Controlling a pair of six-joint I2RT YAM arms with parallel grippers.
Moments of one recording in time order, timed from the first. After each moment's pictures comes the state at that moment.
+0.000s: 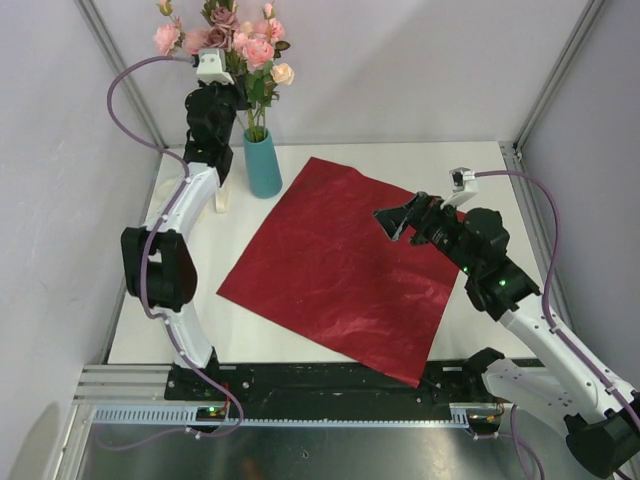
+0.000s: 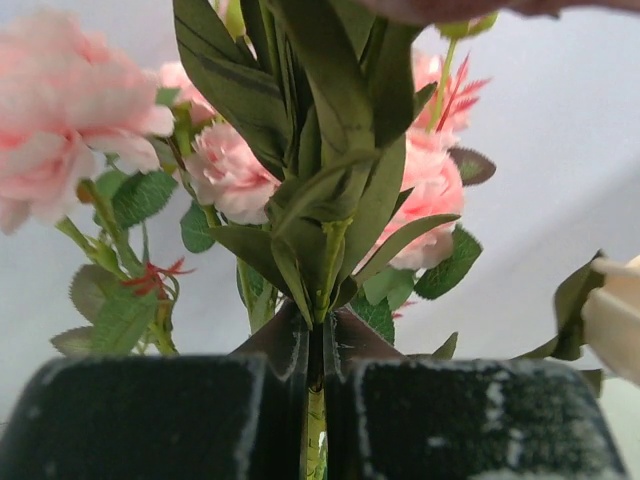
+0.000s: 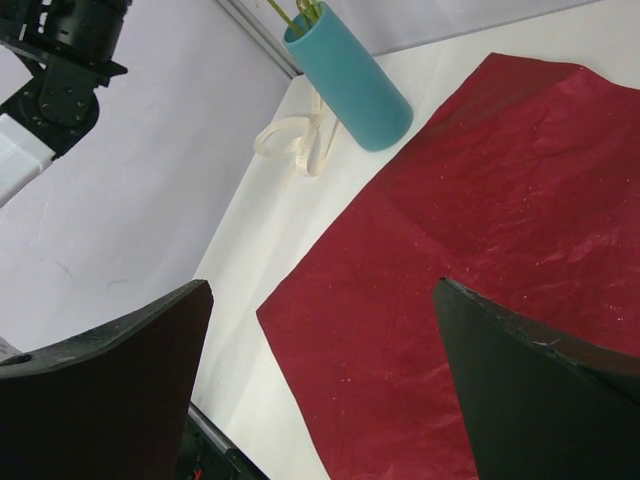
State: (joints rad) left arm -0.15 1.83 1.67 0.44 -0.02 -0.13; right arm 0.53 0.87 0.85 -0.05 -0.10 0.65
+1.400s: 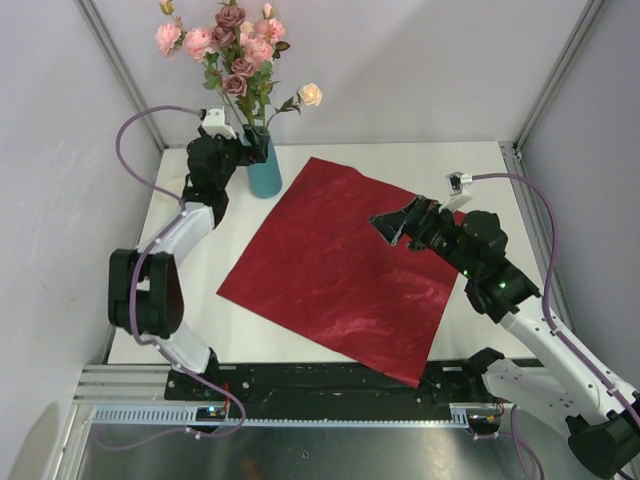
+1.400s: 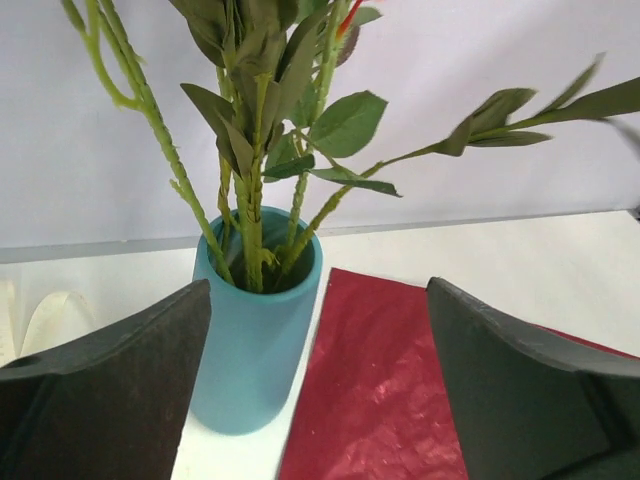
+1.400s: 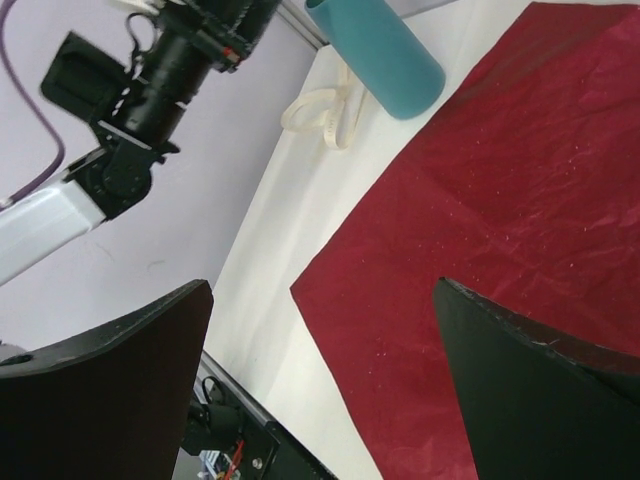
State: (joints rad) left arm -0.12 1.68 1.20 0.49 0.14 -0.21; right arm 0.55 0.86 0.84 -0.07 -0.14 0.74
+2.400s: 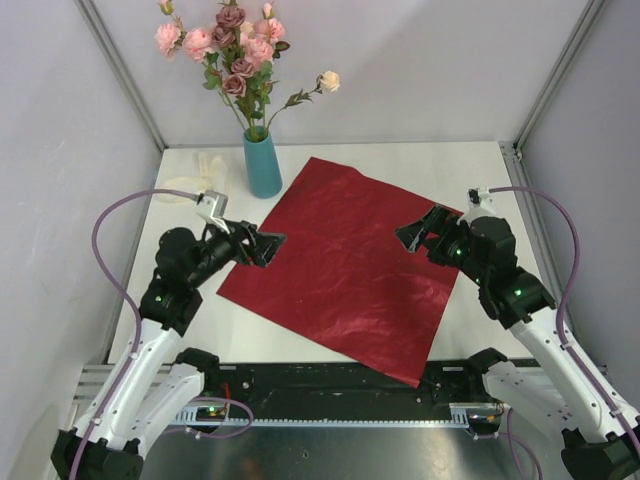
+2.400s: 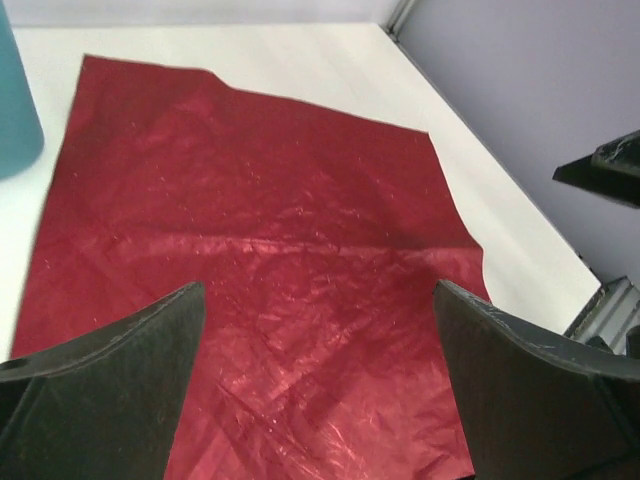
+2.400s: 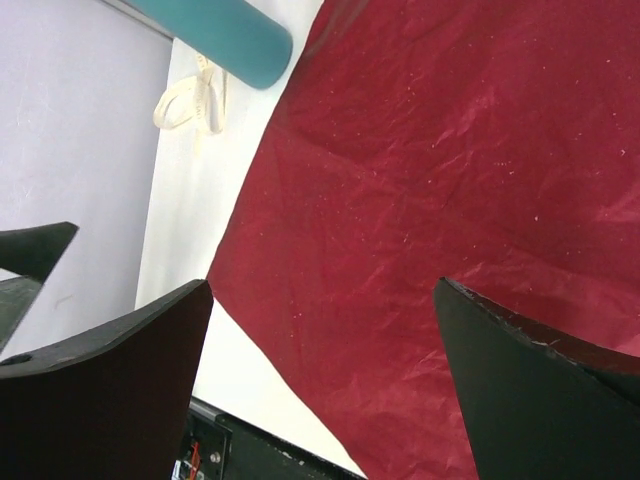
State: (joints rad) left arm -0.29 0.70 0.68 -0.09 0.39 -0.36; right arm 0.44 0.78 0.84 -0.40 -0.04 0.75
